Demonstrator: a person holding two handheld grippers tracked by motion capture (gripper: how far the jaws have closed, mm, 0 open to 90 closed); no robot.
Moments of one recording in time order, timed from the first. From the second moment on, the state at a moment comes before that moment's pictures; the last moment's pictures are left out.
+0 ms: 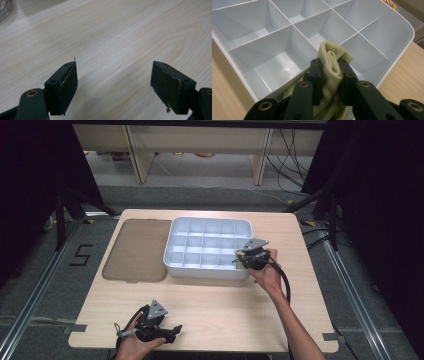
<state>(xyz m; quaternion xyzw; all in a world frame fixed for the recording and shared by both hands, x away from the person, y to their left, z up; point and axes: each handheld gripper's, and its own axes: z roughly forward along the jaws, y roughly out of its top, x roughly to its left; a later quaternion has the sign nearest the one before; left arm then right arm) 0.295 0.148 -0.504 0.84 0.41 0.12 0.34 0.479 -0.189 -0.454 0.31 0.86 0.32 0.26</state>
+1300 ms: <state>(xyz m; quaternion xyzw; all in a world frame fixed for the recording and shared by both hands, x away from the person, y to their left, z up) 0.295 0.148 -0.505 0.84 0.41 0.12 0.34 0.490 -0.188 -0.447 0.38 0.86 0.29 0.18</state>
